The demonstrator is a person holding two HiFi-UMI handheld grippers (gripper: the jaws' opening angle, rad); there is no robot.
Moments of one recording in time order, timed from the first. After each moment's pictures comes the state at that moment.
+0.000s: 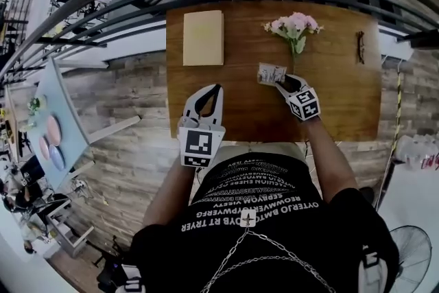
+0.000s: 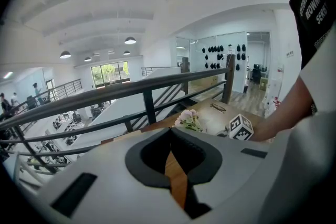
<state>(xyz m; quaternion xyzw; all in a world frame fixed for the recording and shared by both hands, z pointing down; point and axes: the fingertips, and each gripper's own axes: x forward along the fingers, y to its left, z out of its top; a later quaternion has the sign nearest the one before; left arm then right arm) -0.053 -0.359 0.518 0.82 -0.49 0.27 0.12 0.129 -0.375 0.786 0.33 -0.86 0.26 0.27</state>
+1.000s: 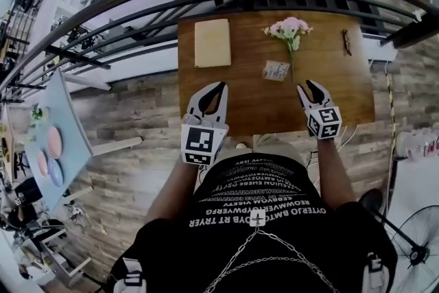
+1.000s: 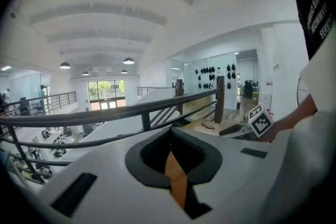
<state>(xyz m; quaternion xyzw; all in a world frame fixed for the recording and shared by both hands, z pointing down) -0.084 -0.278 0.440 0.86 -0.47 0.17 0.07 0.164 -0.291 0.601 0.51 -0.82 0.17 0.17</state>
